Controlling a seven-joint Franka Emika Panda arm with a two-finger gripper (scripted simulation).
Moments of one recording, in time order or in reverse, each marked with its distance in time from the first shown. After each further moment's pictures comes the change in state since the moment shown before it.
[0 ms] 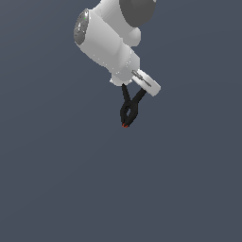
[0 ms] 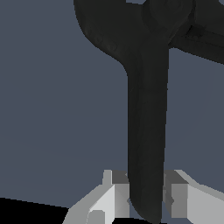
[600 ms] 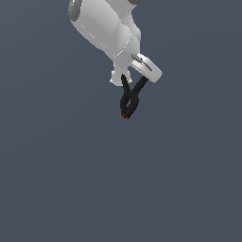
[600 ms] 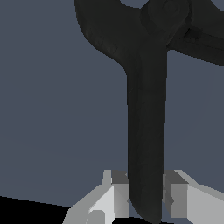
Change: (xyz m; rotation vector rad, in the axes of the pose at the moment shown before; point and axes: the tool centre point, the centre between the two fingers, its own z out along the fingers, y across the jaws) arm -0.031 0.011 -0.026 0.000 -0.001 0.000
